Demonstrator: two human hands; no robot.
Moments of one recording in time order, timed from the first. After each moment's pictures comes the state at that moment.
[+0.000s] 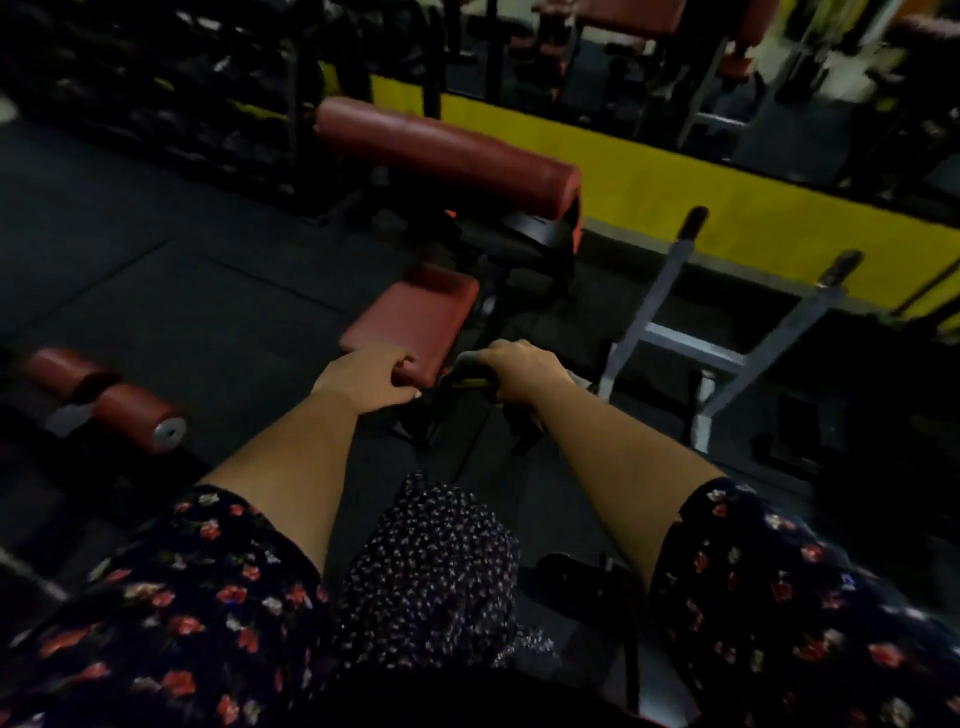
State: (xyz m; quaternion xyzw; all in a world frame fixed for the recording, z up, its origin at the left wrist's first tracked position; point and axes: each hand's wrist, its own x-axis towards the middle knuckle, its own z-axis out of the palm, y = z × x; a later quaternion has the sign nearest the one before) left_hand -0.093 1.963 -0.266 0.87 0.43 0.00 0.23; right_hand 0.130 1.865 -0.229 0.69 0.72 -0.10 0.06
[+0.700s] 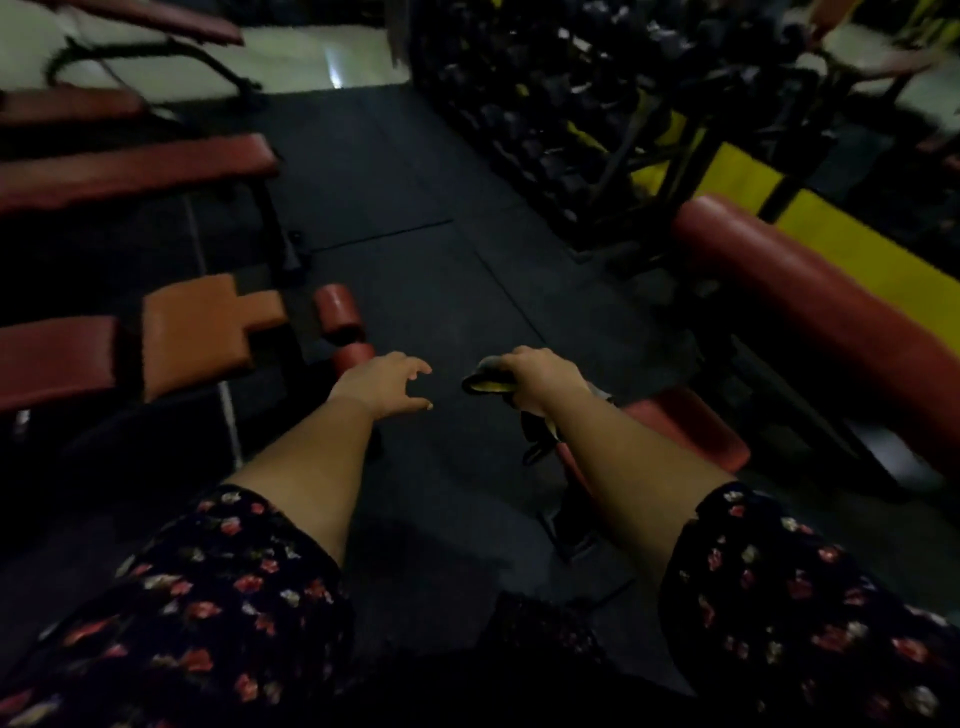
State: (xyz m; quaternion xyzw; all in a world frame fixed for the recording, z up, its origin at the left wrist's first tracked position) left_hand -0.365 2.159 -0.276 0.69 0.69 0.02 0.22; right_hand -0.135 2.217 -0.240 0.47 0.87 -0.11 0.10
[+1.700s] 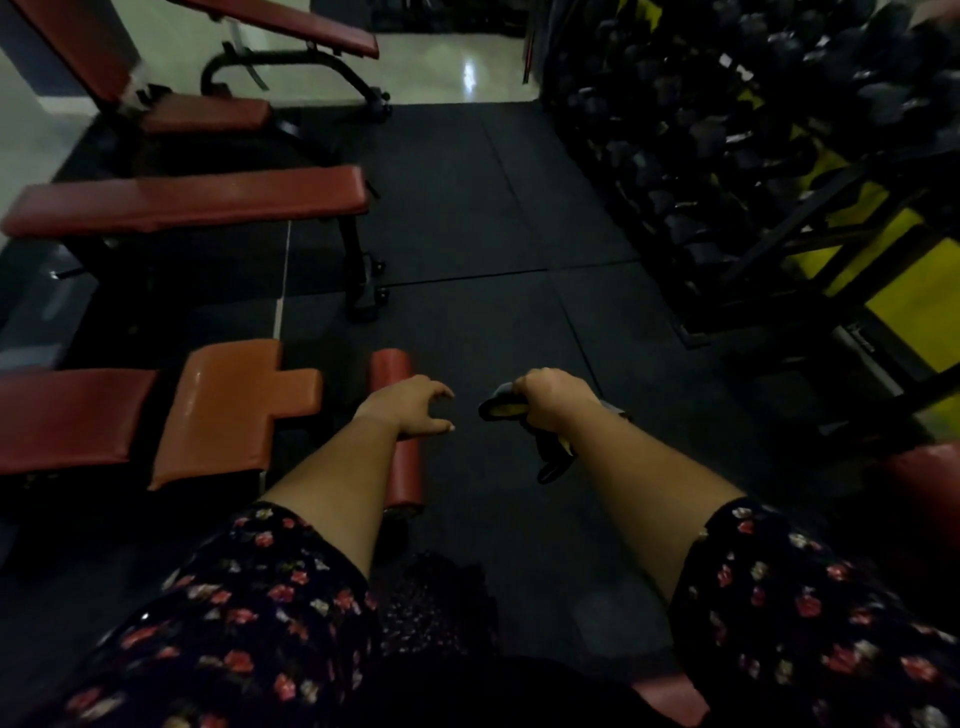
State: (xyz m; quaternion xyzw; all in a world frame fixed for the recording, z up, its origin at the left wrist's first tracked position) left_hand -0.500 2.490 -0.311 0.59 0.76 0.02 0.28; right_hand -0.295 2.598 -0.261 0.35 0.91 -0.11 0.19
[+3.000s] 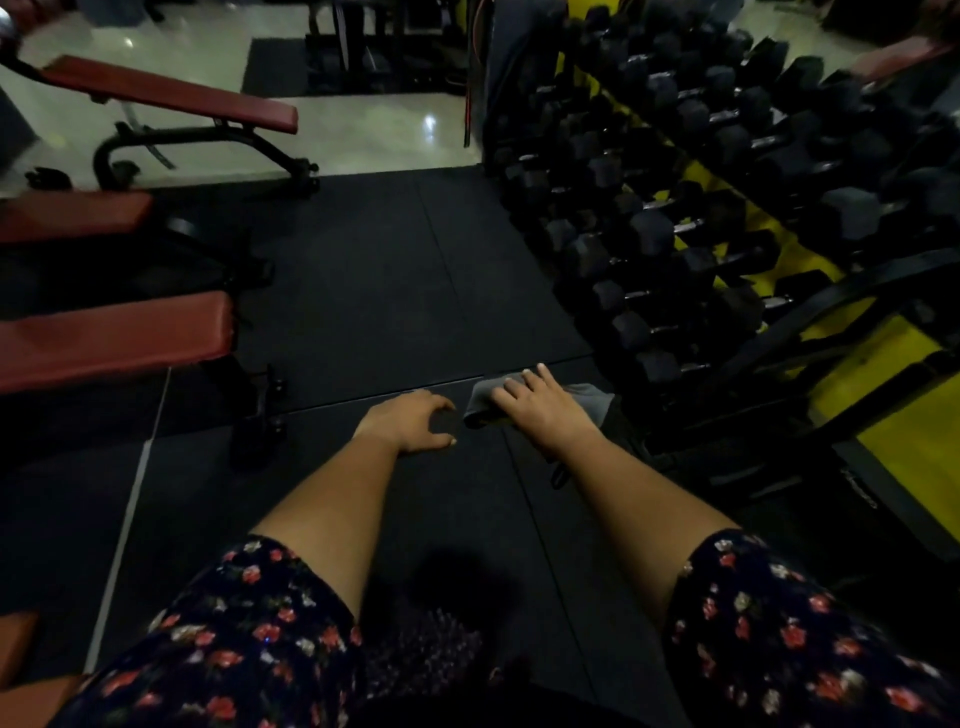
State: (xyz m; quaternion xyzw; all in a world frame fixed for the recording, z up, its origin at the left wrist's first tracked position) left_hand -0.510 3.071 -0.286 0.62 0.75 -0.01 0.23; right_hand -0.306 3.156 -0.253 0.26 0.96 0.09 0.11
